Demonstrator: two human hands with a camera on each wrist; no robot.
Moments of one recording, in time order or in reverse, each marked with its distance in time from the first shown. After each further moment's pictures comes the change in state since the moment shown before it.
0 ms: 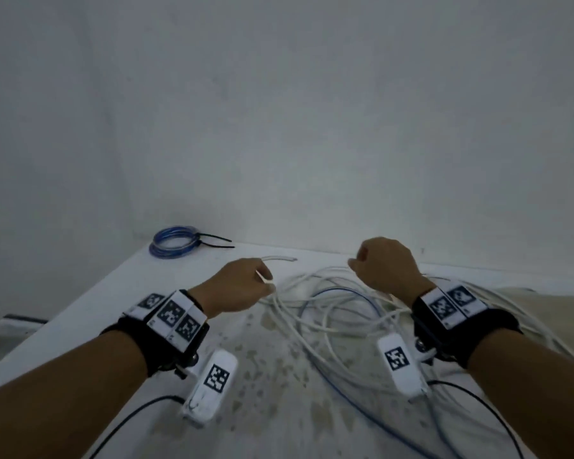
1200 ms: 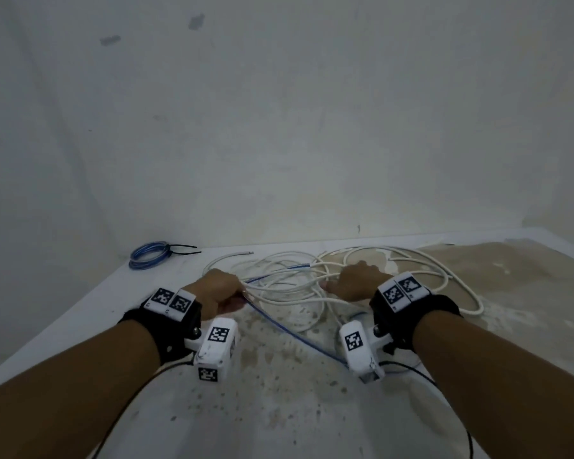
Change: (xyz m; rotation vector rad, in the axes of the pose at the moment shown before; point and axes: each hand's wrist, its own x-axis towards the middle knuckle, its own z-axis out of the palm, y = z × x) left_hand -0.049 0.097 0.072 -0.567 0.107 -0.517; right_hand -0.106 0.091 -0.007 0.045 -0.383 0.053
